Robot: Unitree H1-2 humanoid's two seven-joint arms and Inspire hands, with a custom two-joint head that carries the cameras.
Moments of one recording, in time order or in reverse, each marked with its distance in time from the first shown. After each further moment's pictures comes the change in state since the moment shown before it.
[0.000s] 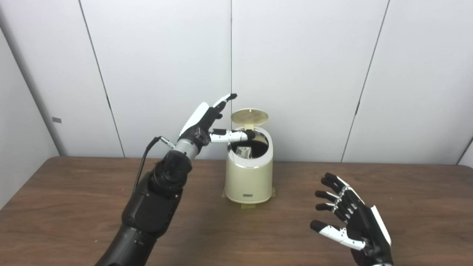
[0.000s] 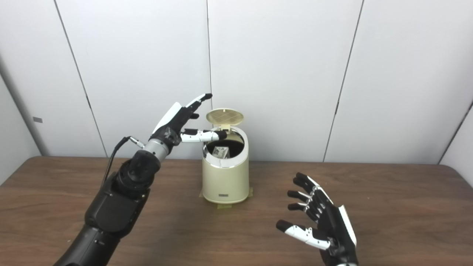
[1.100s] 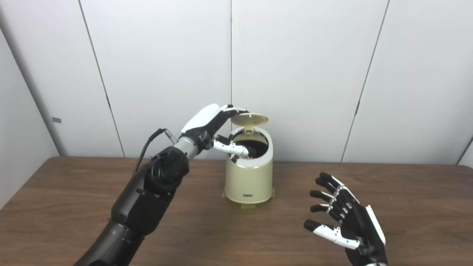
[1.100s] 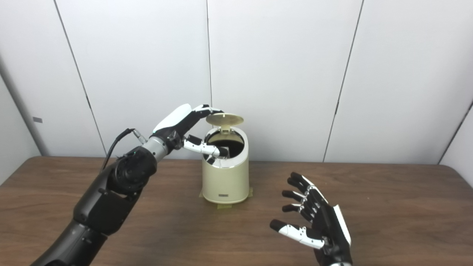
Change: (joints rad) left arm 0.004 0.092 -0.100 -0.097 0.127 -0.008 -0.123; right arm 0.002 0.035 0.006 -0.030 -0.007 0.039 0.001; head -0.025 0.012
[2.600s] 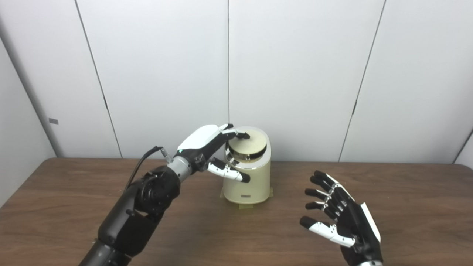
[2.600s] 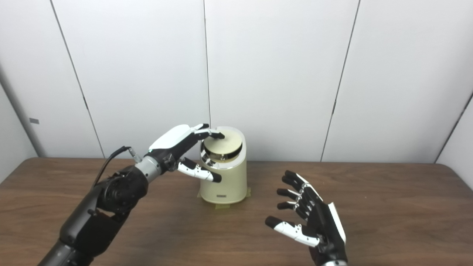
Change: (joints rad) left arm 0.096 0.033 -0.033 -0.060 0.043 -0.110 -0.044; right arm 0.003 0.021 0.003 -0.040 -0.022 0.037 -0.009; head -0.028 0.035
